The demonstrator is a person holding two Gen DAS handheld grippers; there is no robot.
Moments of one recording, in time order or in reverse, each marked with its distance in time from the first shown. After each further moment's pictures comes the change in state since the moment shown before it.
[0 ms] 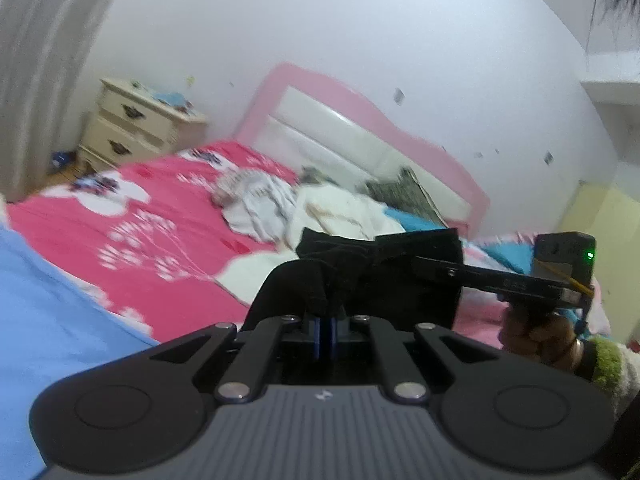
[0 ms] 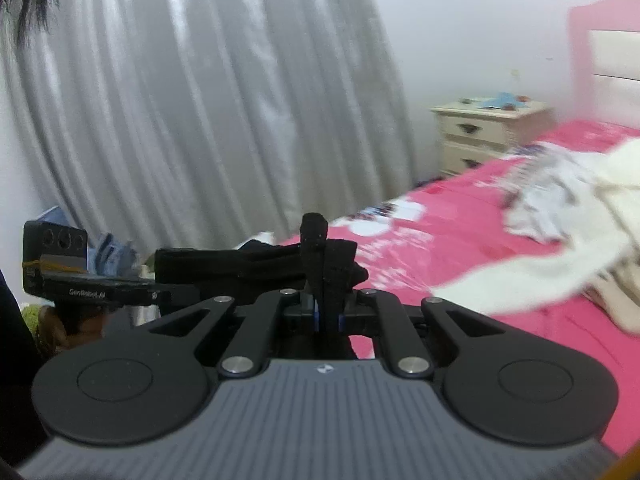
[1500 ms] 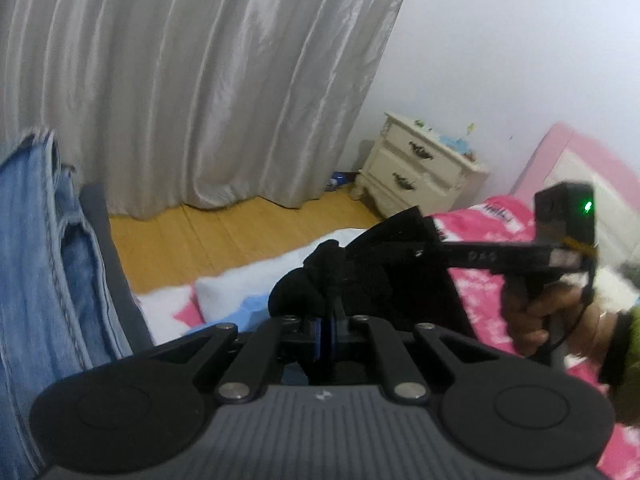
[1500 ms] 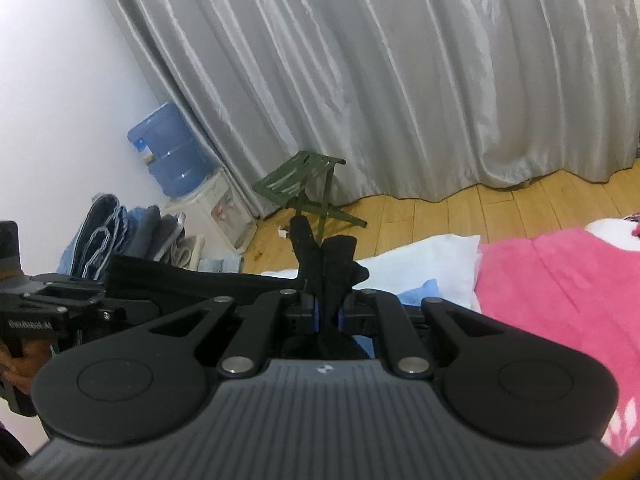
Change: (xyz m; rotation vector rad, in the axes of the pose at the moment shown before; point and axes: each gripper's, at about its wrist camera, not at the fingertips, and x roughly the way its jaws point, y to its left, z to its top) left arm -0.092 0.131 0.039 -0.210 -0.042 0.821; right arm 0.398 0.101 0.049 -0.131 0.375 0.533
